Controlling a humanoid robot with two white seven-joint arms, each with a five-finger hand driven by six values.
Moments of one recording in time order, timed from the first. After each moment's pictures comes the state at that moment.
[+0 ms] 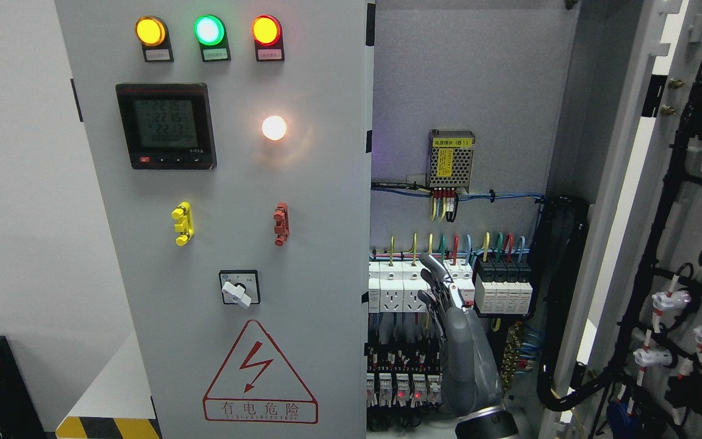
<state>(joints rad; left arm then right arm) 0.06 -0.09 0.02 -0.07 -0.07 -0.07 -0.11 -0.35 0.11 0.22 -1.86 -0.05 0.09 0.00</state>
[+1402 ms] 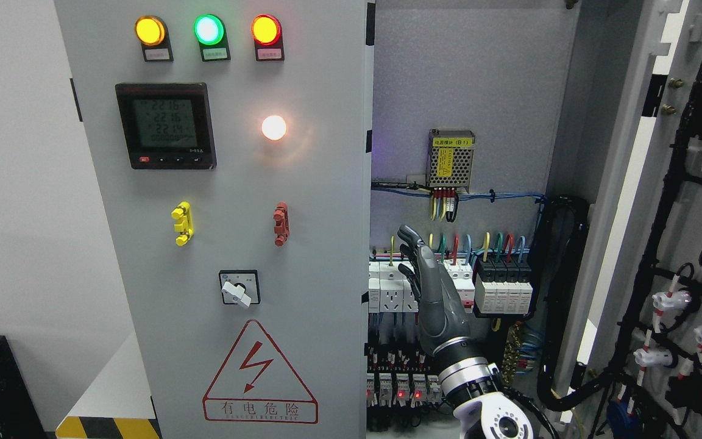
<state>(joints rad) 0.06 -0.09 0.00 -0.07 -0.07 -0.07 -0.11 -0.58 0.12 0.19 -1.57 -0.17 0.17 0.01</state>
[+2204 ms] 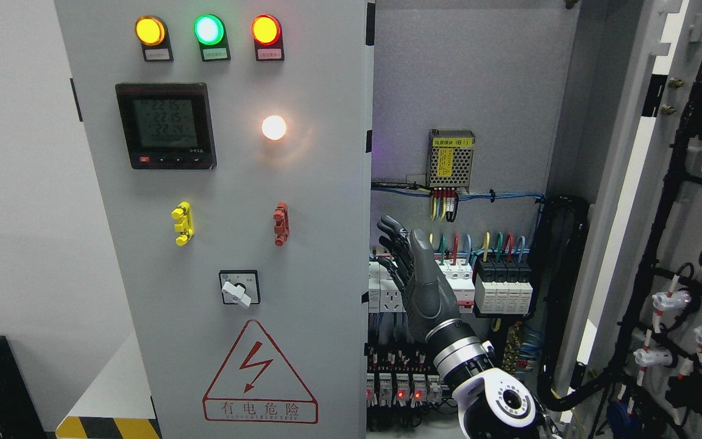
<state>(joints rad) 0.06 -0.09 0.00 -0.07 -0.07 -0.07 -0.11 -0.65 0.12 0.17 -1.54 -0.26 0.26 0.12</state>
